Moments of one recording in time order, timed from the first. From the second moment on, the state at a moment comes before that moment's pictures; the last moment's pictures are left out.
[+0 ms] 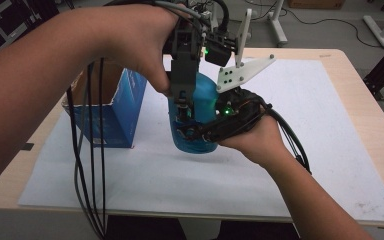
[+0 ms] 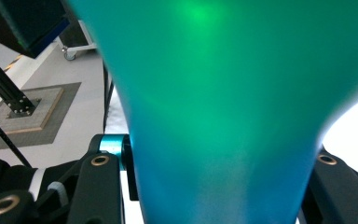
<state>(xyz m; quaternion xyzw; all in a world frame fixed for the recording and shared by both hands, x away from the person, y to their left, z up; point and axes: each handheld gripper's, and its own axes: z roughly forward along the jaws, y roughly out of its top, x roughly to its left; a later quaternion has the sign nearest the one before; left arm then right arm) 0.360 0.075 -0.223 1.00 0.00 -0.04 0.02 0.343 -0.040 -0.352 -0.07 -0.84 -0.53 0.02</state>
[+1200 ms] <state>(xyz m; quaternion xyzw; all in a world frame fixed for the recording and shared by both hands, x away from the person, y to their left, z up) 0.360 0.073 -0.222 1.00 -0.01 -0.03 0.02 0.342 -0.039 -0.351 -0.07 -0.84 -0.54 0.03</state>
